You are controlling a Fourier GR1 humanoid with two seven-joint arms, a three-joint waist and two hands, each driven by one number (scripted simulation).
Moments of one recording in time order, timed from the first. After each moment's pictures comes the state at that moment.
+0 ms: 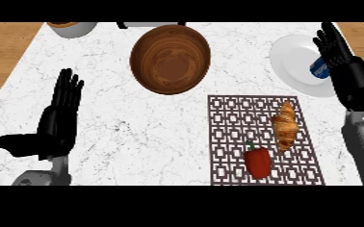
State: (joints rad) left arm -0.06 0.27 -0.12 -1.57 0.29 0.31 -0.15; right arm -0.36 -0.44 -0.05 -1.37 -0.14 0.05 -0.14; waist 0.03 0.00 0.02
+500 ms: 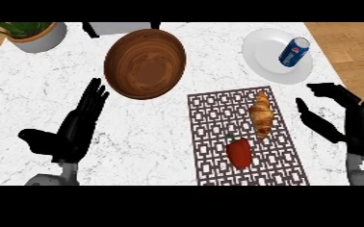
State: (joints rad) left arm -0.04 0.28 -0.21 -1.56 0.34 0.18 -0.04; right arm -0.05 -0.41 -0.01 -1.56 0.16 -0.30 -0.02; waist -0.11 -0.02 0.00
